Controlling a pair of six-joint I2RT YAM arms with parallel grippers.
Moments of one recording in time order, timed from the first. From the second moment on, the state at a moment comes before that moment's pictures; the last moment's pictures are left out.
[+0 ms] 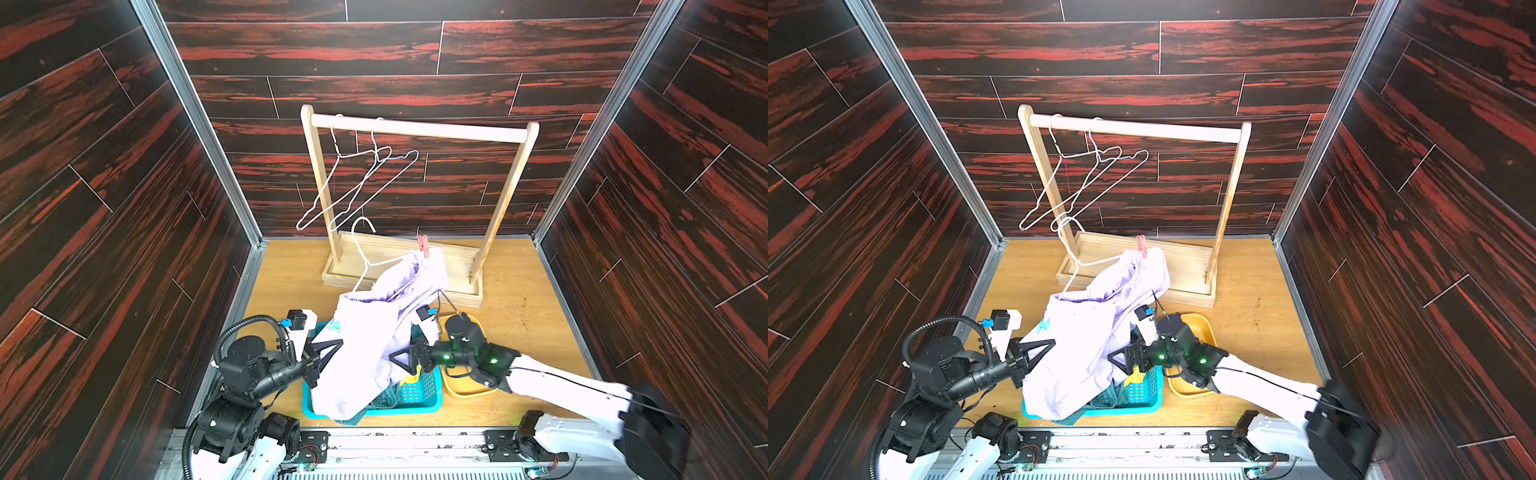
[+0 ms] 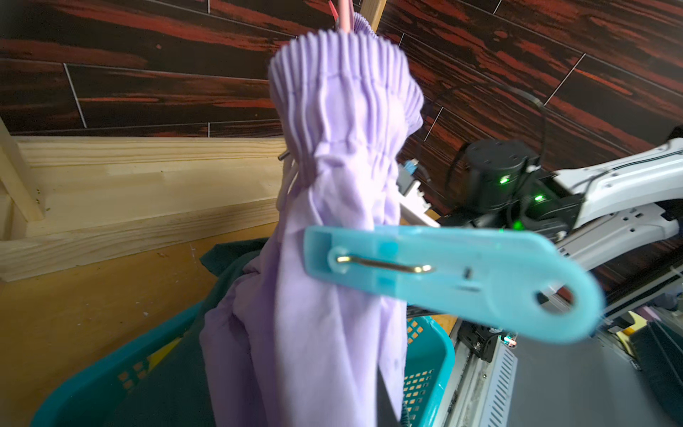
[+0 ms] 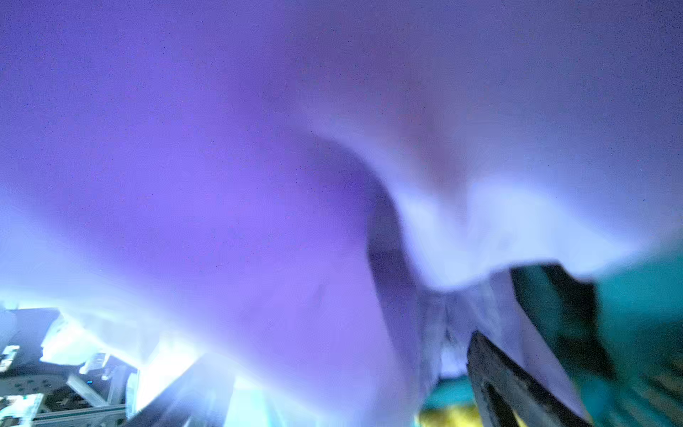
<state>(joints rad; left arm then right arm) -0.25 0.39 0.74 -0.62 0.67 -0.17 0.91 1.14 0.64 0.00 -0.38 0.56</state>
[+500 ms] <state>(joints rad) -0.25 0.43 0.75 -0.58 0.69 -0.15 0.44 0.67 0.67 -0.33 -0.47 0.51</state>
